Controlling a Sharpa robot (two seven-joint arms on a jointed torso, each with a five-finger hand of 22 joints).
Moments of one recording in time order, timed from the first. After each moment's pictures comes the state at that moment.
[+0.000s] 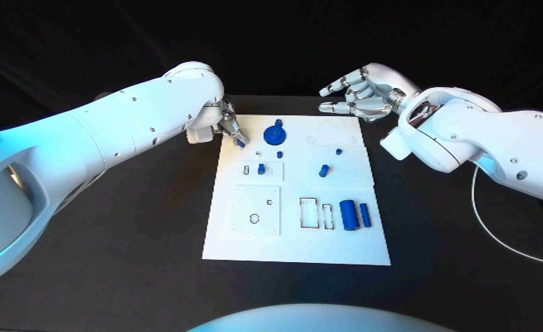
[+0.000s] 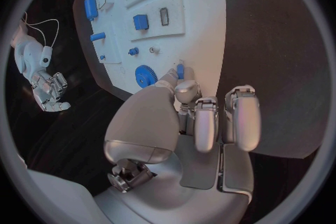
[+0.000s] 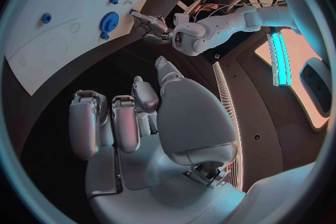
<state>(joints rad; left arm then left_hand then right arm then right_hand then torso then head) 1.36 -0.38 -0.02 0.95 -1.04 0.36 -0.67 1.38 0.08 0.18 0.17 0.11 0.92 0.05 0.52 0.57 1.30 -0.02 1.09 0.99 1.46 -0.08 1.57 1.31 0.04 1.47 0.03 1.46 1.31 1.29 -0.96 -0.01 1.65 -0.89 -0.36 0.00 1.32 -0.05 0.04 0.14 0.24 0.93 0.16 0.07 0.07 1.34 0.07 1.11 1.24 1.47 0.00 1.47 1.31 0.05 1.44 0.09 1.43 1.27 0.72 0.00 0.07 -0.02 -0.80</state>
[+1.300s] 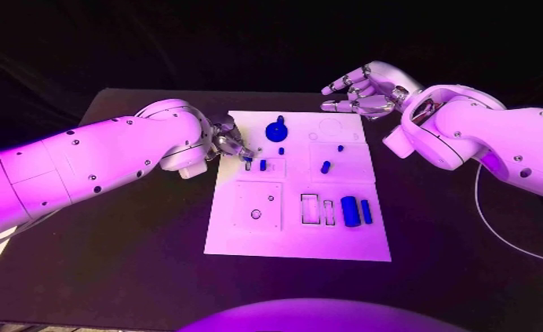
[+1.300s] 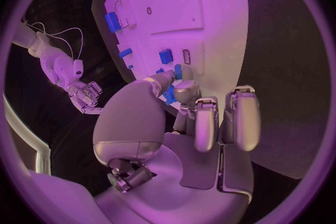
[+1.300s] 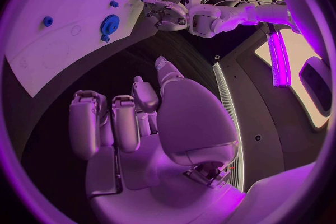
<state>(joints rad) 1.28 -0.68 -0.05 1.43 -1.03 0.05 -0.55 1.17 -0.09 0.56 0.12 0.18 0.93 0.05 0.58 0.62 1.33 -0.03 1.08 0.97 1.46 -0.08 1.57 1.31 0.04 1.47 0.03 1.46 1.31 1.29 -0.97 -0.02 1.65 -0.89 -0.34 0.00 1.32 -0.05 0.04 0.14 0.24 0.93 0.16 0.07 0.07 1.34 0.07 1.11 1.25 1.47 0.00 1.47 1.31 0.05 1.44 0.09 1.43 1.27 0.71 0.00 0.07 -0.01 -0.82</state>
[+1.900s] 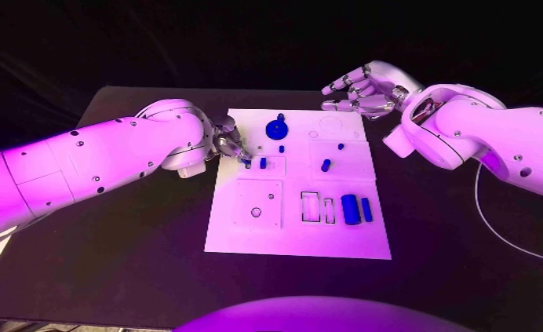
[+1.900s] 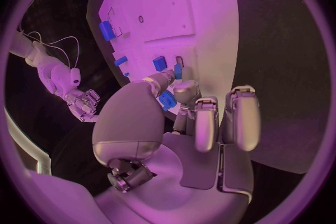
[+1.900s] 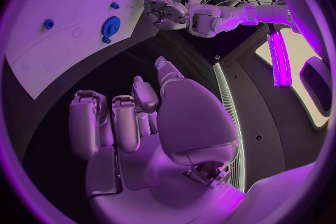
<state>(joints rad) 1.27 -0.67 -0.05 1.42 -1.08 0.10 -0.57 1.16 -0.10 0.57 0.10 0.18 0.93 0.04 0.58 0.62 1.34 -0.03 1.08 0.96 1.46 -0.08 1.57 1.31 0.04 1.47 0.03 1.46 1.31 1.29 -0.97 -0.02 1.65 -0.89 -0.34 0.00 1.32 -0.05 0.04 0.14 0.25 0.93 0.16 0.07 0.07 1.34 0.07 1.11 1.25 1.47 0.00 1.47 1.31 0.05 1.44 0.09 1.43 1.27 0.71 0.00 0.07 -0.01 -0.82</state>
